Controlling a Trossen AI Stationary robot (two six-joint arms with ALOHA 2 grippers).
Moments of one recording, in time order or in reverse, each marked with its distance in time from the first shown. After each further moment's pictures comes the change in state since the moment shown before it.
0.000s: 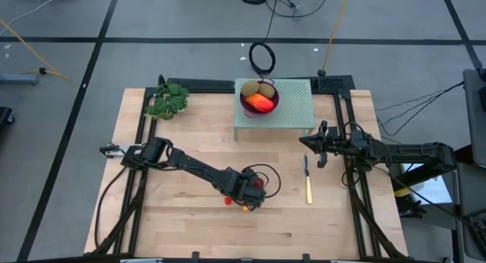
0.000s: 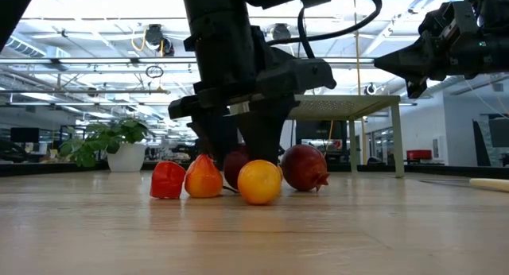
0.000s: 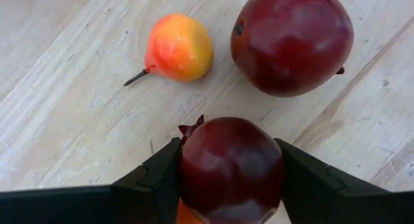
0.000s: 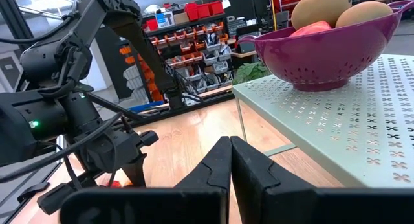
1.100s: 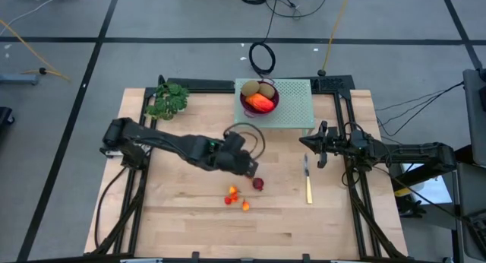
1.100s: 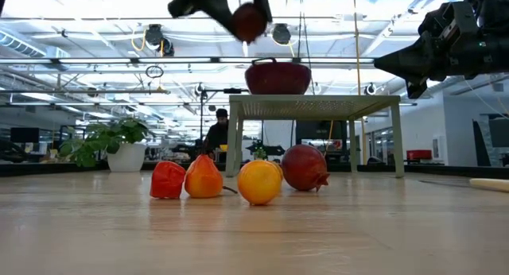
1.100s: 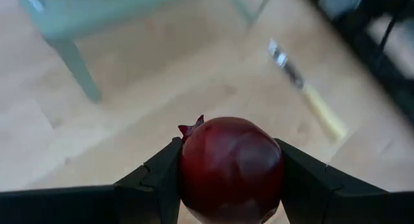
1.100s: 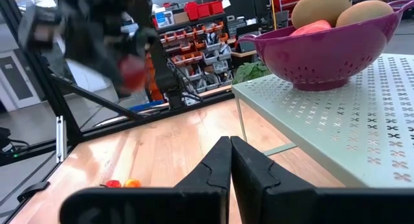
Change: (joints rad) left arm 0.081 -0.422 0.000 -0.020 -0.227 -0.080; right arm 0.000 0.000 0.000 -0.003 0.000 0.000
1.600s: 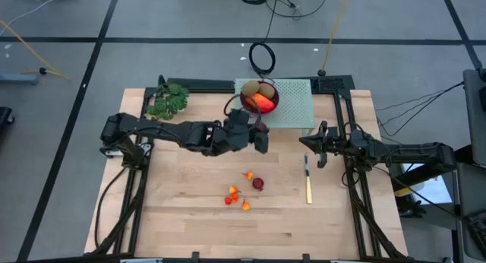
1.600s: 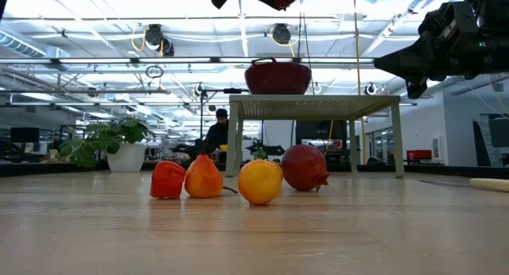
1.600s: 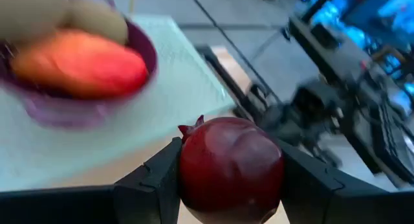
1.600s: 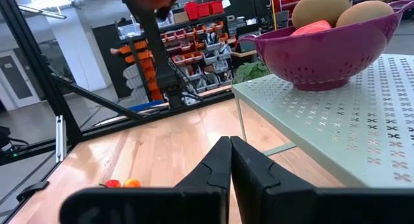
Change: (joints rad) left arm 0.103 -0.040 0.000 0.432 -0.164 0.197; right arm 0.000 0.000 0.000 0.000 0.000 -0.003
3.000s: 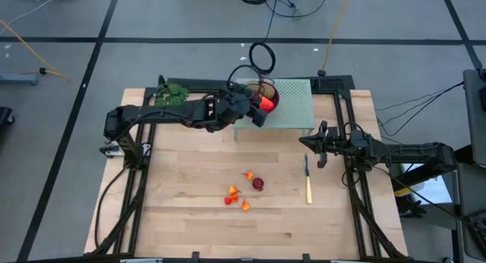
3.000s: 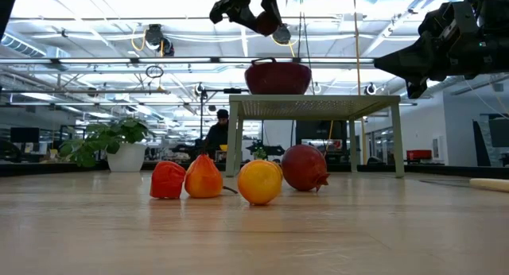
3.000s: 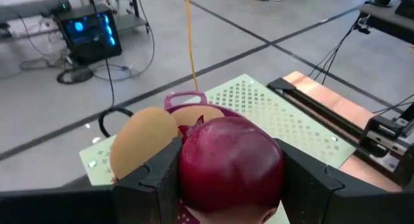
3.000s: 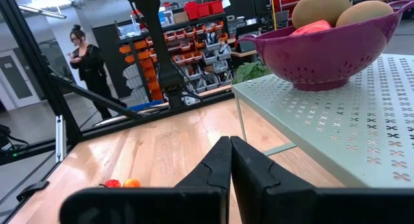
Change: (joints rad) left arm 0.210 0.000 0.000 0.011 -0.046 0.476; right arm 0.000 0.000 0.000 0.000 0.000 0.000
